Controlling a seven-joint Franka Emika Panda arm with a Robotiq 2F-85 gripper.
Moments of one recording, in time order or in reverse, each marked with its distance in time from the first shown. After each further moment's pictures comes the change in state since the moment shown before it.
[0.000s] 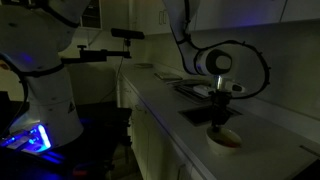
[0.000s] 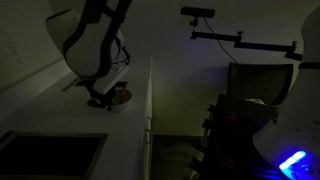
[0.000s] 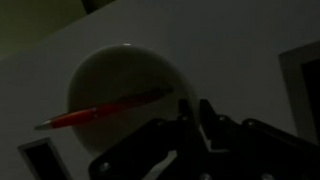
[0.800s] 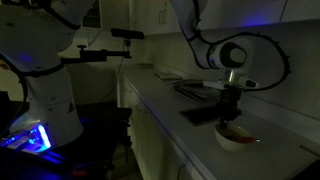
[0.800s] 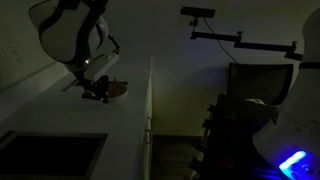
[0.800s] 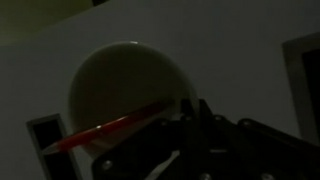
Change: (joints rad) arm -0.028 0.063 0.025 0.202 0.022 -0.226 -0.121
